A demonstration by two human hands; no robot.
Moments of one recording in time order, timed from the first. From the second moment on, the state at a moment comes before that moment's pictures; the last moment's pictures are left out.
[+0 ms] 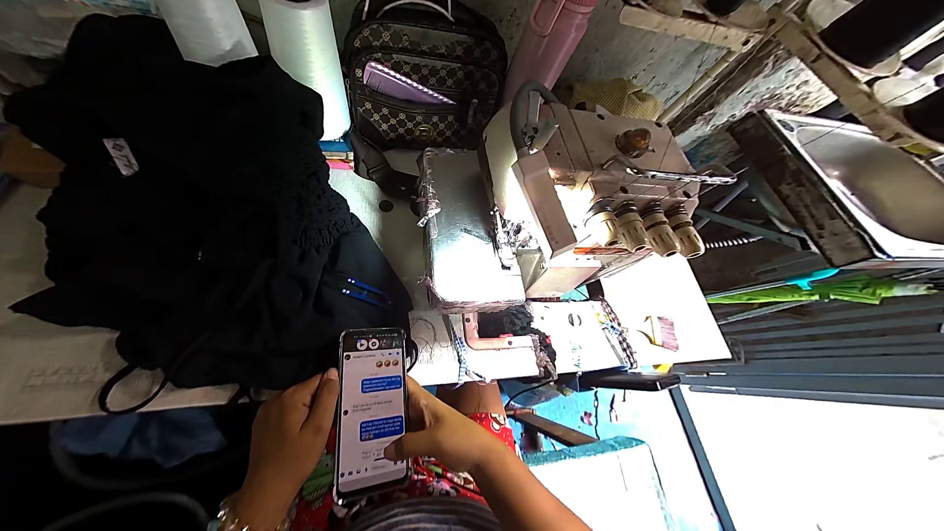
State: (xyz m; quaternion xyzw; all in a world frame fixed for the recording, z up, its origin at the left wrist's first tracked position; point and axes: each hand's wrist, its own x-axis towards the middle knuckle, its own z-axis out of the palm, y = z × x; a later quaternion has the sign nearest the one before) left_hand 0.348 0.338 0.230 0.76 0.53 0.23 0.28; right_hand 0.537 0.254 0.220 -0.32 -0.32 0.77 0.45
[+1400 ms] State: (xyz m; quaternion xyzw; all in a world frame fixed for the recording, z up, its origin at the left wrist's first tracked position) left_hand 0.348 0.340 0.231 0.76 0.54 0.23 0.28; right_hand 0.539 0.256 0.222 -0.35 -0.31 0.78 0.42
